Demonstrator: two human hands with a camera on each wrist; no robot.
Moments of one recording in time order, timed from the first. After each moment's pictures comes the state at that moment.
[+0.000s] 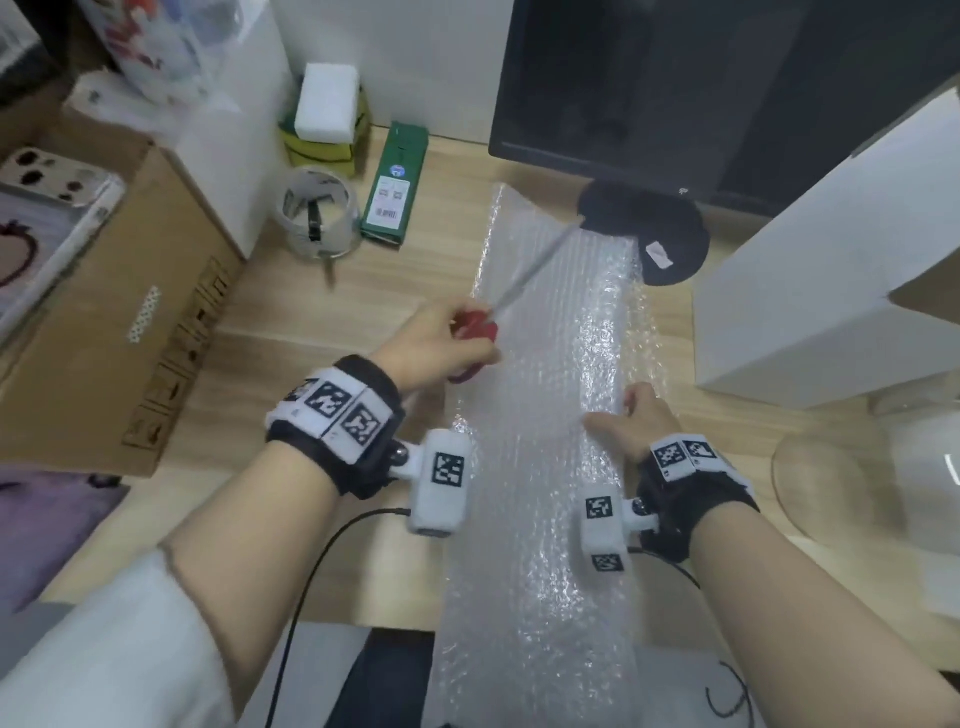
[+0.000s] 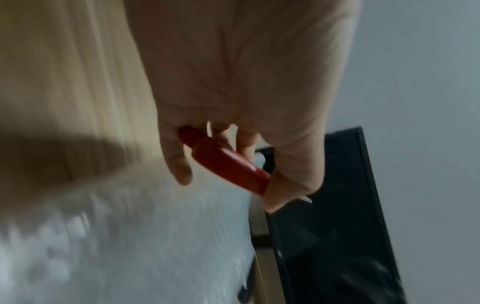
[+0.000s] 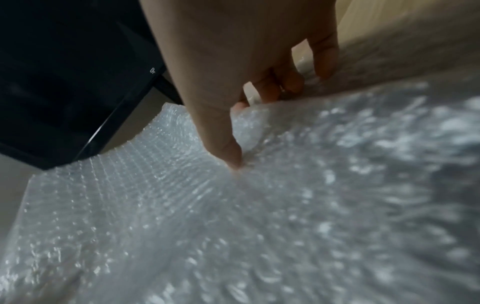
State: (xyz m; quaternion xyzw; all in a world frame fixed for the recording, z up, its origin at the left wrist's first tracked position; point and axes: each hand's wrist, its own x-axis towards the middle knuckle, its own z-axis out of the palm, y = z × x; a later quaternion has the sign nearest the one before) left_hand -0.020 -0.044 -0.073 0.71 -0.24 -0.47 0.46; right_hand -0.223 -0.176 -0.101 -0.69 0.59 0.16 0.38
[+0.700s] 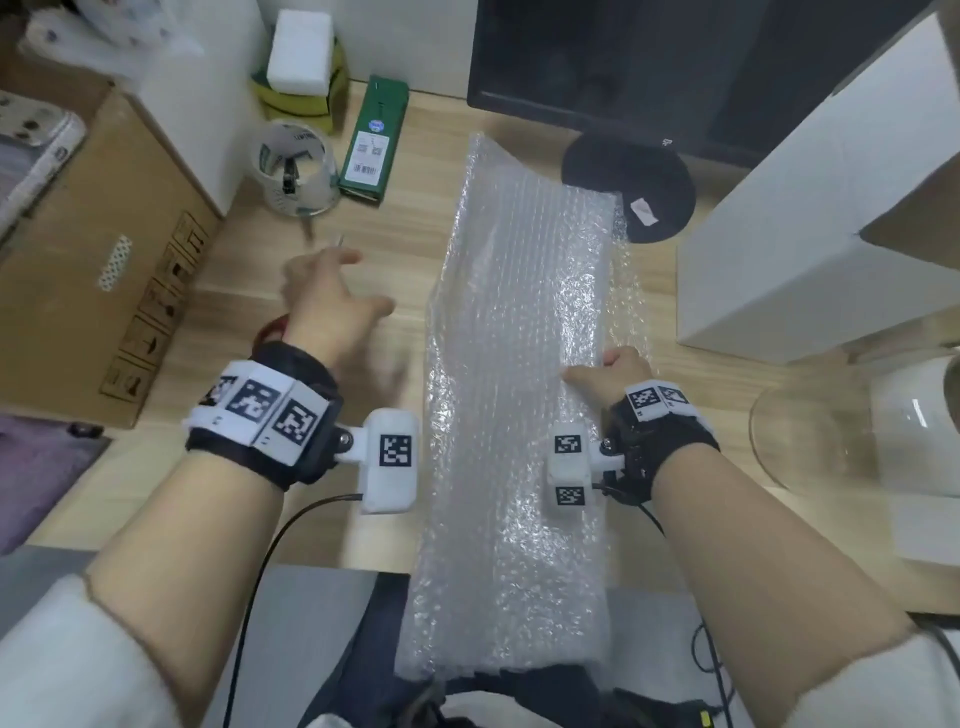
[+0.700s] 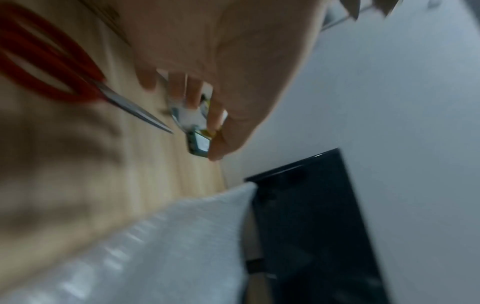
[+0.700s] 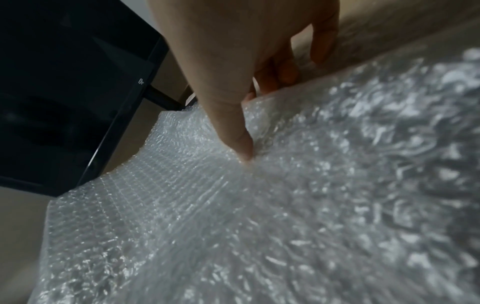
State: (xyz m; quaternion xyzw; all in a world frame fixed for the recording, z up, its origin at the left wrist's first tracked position) left_hand -0.010 0.000 -0.082 0.87 -0.11 -0.29 0.39; right_hand -0.223 -0.171 -0.103 -0.67 0.62 0.09 0.39
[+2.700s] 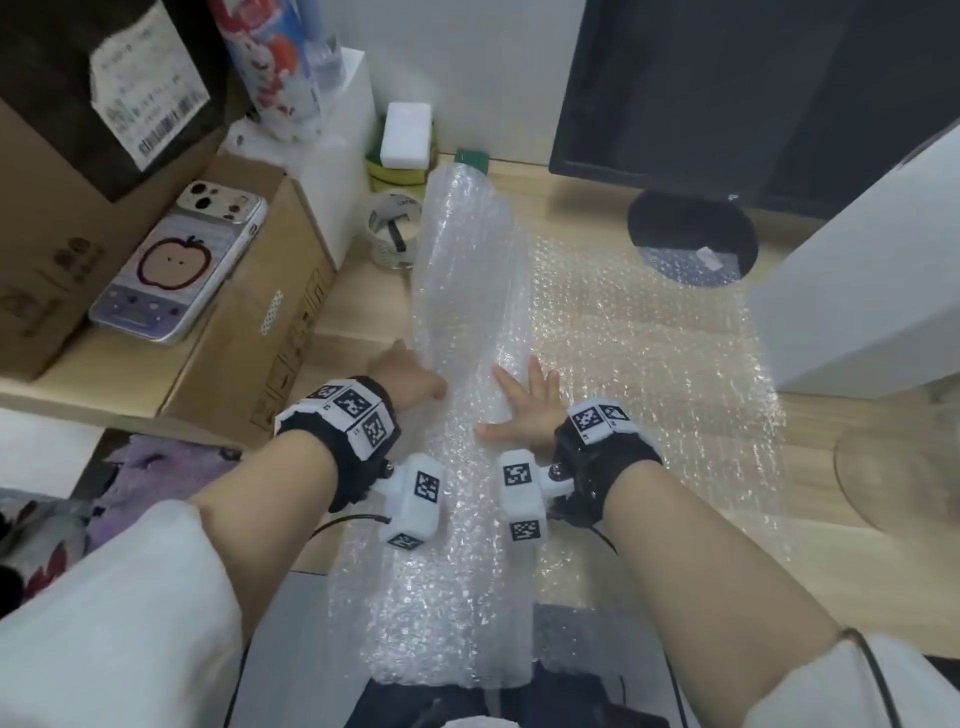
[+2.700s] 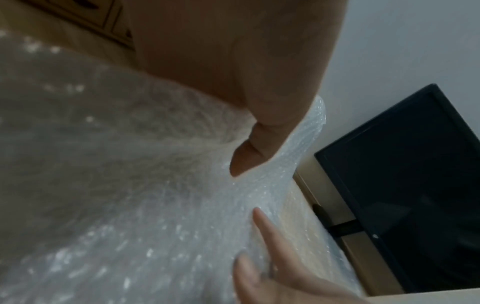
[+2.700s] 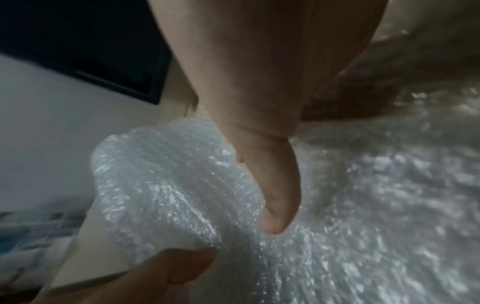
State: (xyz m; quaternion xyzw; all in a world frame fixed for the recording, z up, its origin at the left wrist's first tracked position) left_hand 0.020 0.040 -0.088 0.88 -0.15 -0.41 0.18; right_hand -0.115 -0.072 -0.125 -0.82 0.32 0.28 0.39
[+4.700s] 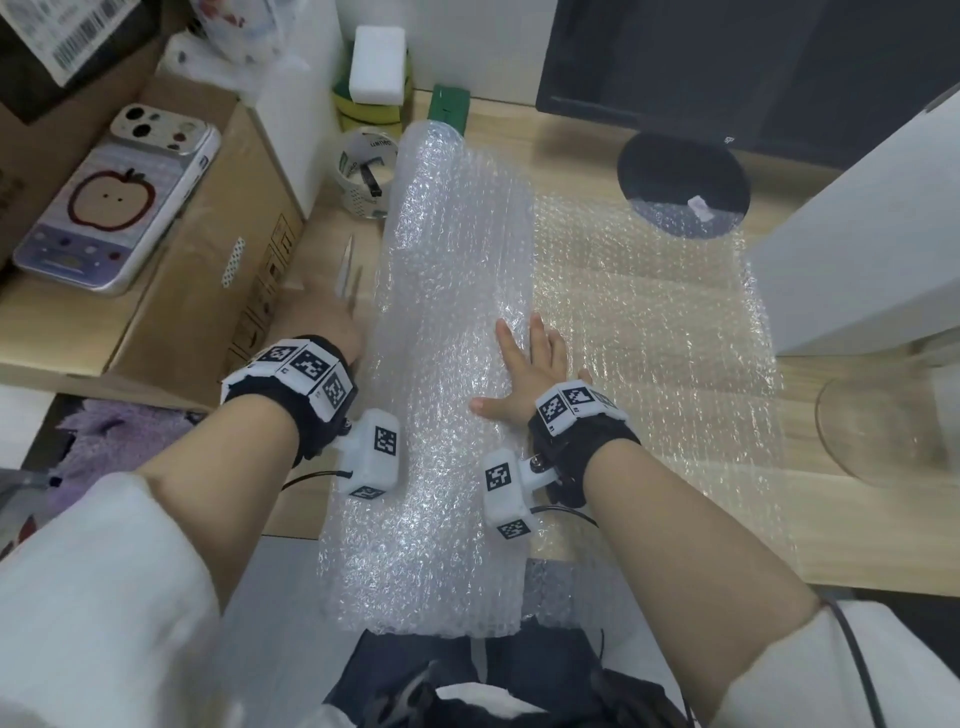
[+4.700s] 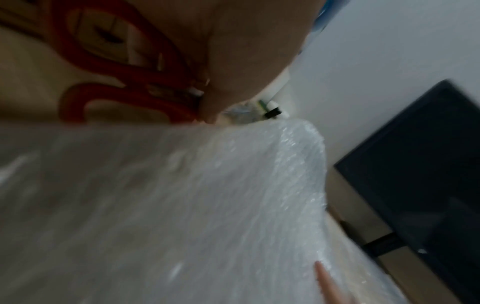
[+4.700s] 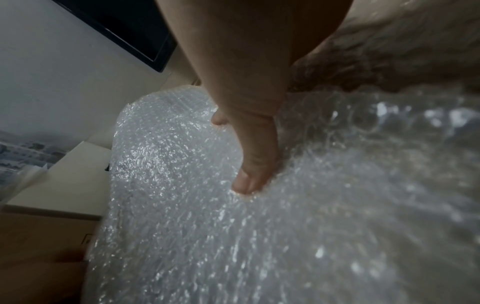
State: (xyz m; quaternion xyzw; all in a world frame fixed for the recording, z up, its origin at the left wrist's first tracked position) left_hand 0.037 0.067 -0.081 0.95 -0.13 -0.23 0.15; right_hand -0.137 -0.063 -0.129 -0.86 0.34 0.26 0.28
